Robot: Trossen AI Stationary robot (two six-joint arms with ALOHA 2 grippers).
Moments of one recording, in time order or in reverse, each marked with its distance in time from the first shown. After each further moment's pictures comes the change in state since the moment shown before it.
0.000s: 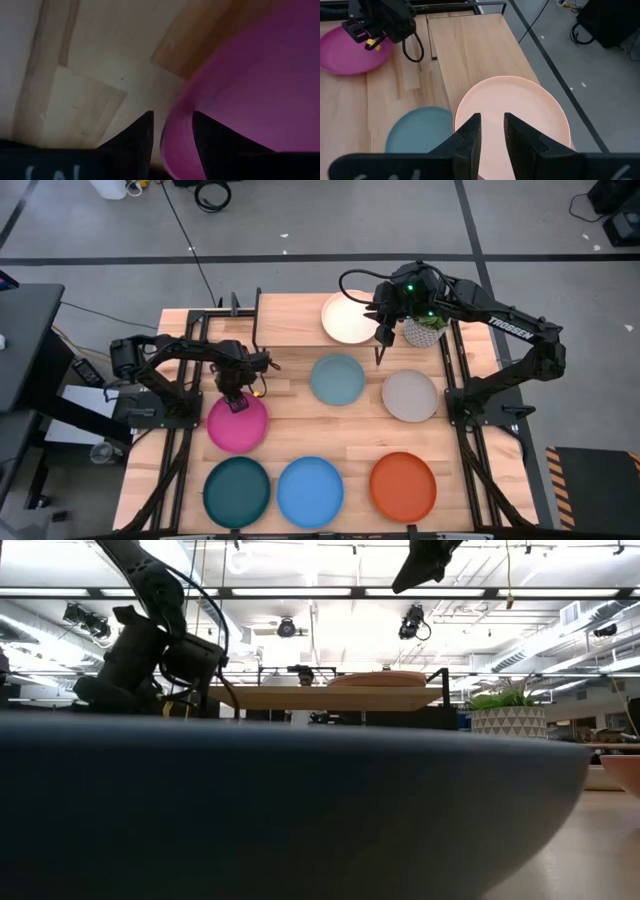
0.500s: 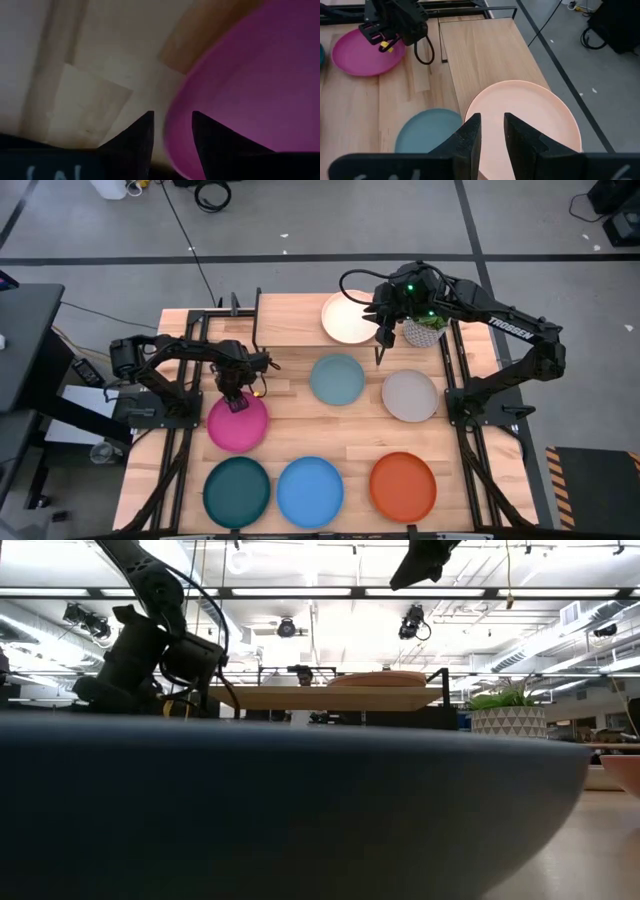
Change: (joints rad) left arm 0.001 -0.003 0.000 0.005 -0.008 0.013; right arm 0.000 0.000 0.000 0.009 -0.051 -0.010
